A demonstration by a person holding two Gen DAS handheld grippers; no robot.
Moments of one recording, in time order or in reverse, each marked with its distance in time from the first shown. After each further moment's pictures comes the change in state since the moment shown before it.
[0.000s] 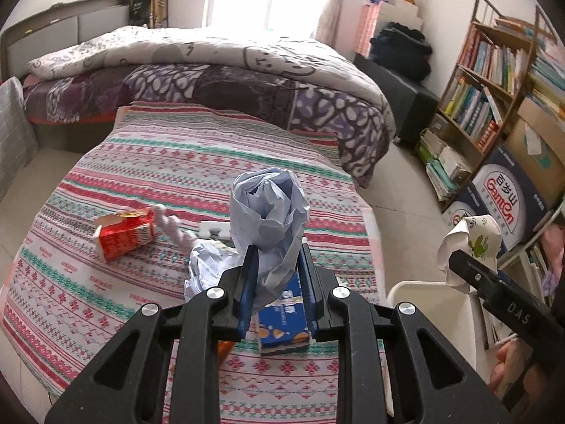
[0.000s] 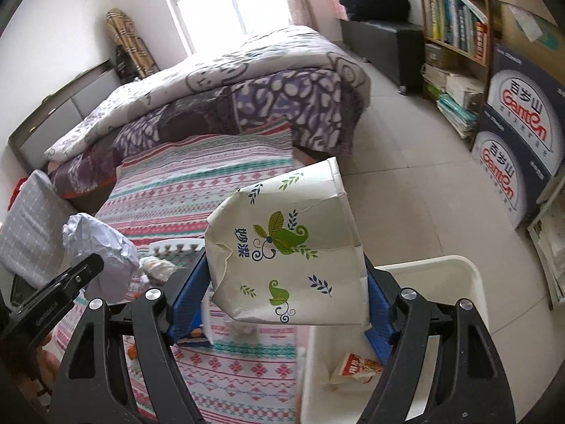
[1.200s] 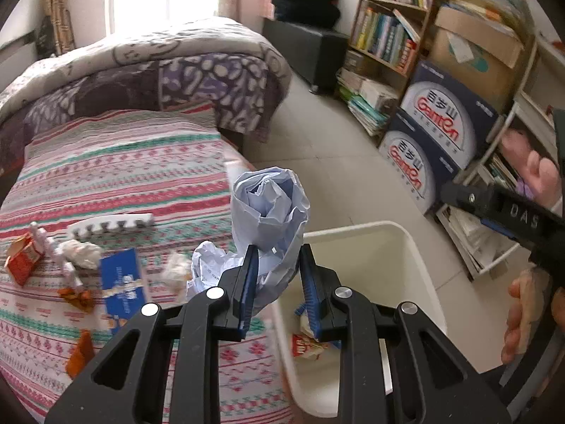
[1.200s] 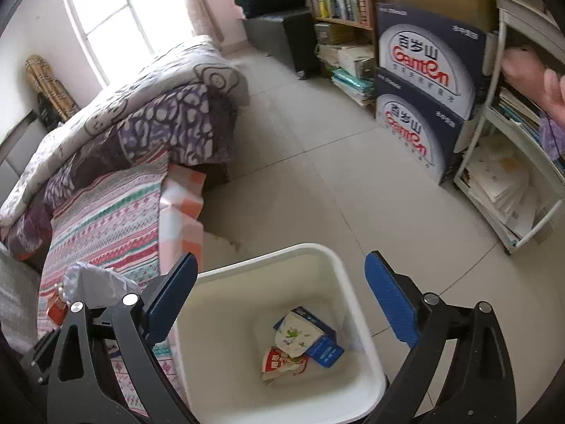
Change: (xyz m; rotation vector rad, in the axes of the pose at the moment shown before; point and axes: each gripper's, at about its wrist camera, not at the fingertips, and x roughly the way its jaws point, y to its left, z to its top) left arm 0.041 -0.156 -0.048 0.288 0.110 -0.195; right arm -0.033 -0.145 -0.007 0.244 -0.006 -0.238
